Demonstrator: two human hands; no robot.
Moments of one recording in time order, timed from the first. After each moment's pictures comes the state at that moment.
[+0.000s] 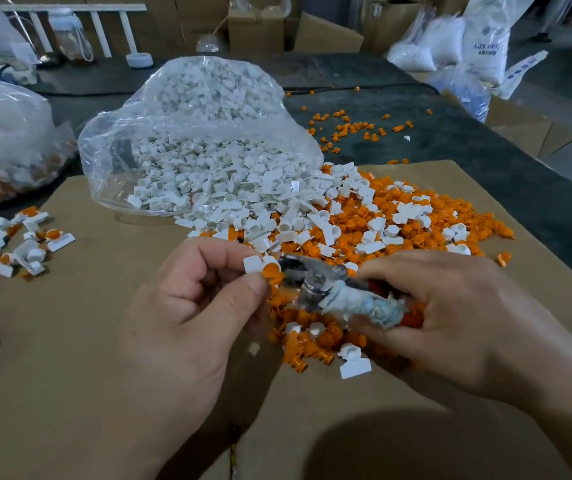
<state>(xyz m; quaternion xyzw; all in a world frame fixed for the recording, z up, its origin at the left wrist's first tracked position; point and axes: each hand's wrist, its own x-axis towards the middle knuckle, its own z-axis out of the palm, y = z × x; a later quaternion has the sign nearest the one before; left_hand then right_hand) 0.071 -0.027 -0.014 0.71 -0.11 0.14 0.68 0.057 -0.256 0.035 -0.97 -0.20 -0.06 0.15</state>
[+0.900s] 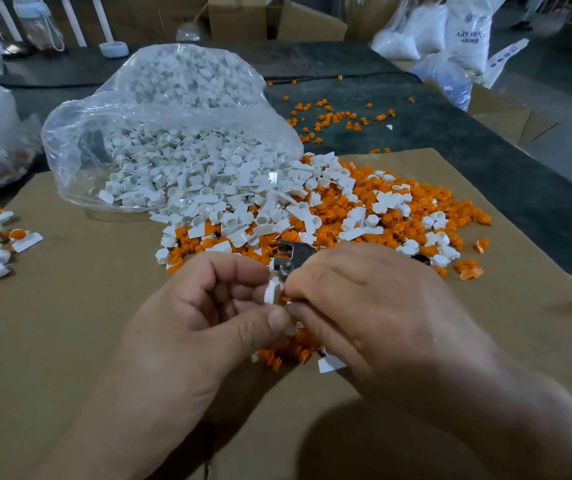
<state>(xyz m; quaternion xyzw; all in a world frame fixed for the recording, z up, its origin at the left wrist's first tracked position) 0.065 -0.035 -0.014 0.66 -0.11 -0.03 0.74 0.053 -0.224 0.031 -0.92 -0.31 -0.19 0.13</state>
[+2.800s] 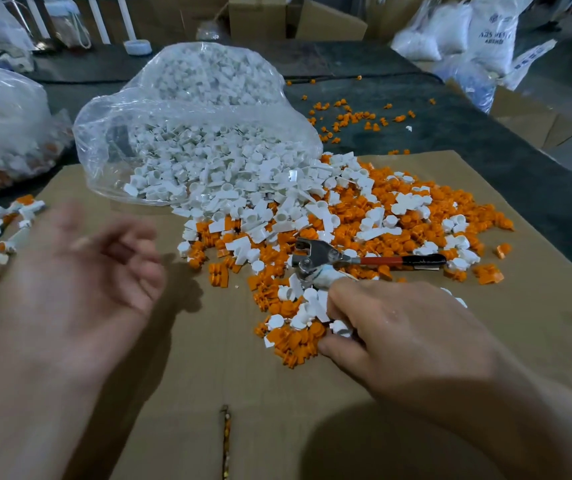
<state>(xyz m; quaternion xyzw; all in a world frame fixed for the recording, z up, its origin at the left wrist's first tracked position) 0.121 0.030 -0.007 0.45 0.16 -0.01 0.88 0.049 -0.222 0.020 -0.98 -0.19 0.01 0.09</state>
